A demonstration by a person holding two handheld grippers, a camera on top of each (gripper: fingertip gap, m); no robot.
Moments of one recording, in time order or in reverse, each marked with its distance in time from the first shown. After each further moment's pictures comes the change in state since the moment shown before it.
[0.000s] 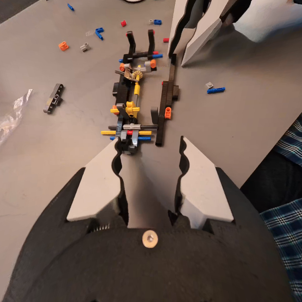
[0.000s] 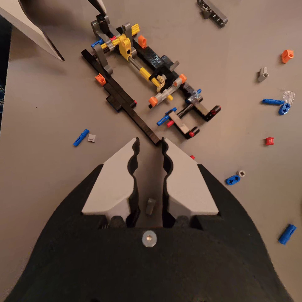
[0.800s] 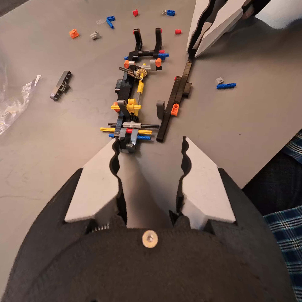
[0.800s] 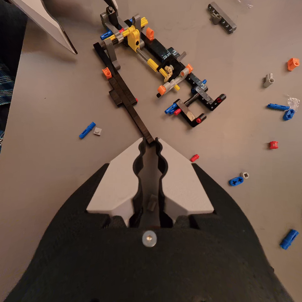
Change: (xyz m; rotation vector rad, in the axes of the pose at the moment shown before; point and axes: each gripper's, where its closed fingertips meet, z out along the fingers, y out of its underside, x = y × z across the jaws) left arm -0.005 0.010 -0.003 -0.020 -0.062 -0.042; right arm -0.008 0.003 -0.003 0.029 -0.030 -0.052
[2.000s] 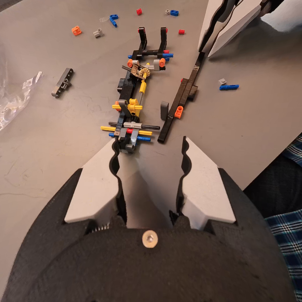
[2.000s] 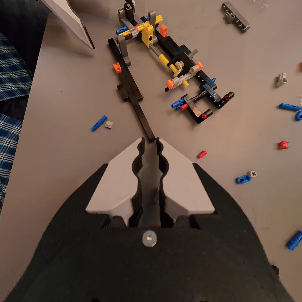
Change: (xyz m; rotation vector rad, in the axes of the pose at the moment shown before) left arm -0.003 0.001 0.000 0.001 -0.001 -0.023; right arm -0.011 0.004 -0.007 0.003 -0.055 -0.017
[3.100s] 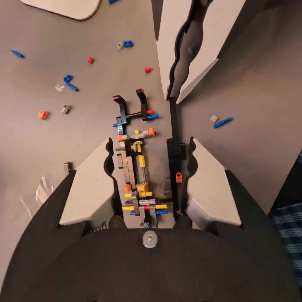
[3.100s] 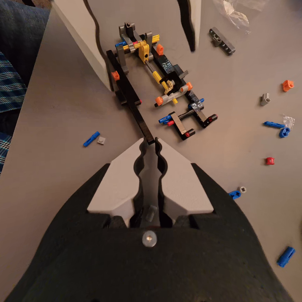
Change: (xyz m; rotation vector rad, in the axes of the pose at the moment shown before) left arm 0.012 -0.081 0.057 -0.240 0.248 0.393; right arm 0.010 -0.019 0.008 0.054 0.034 -0.022
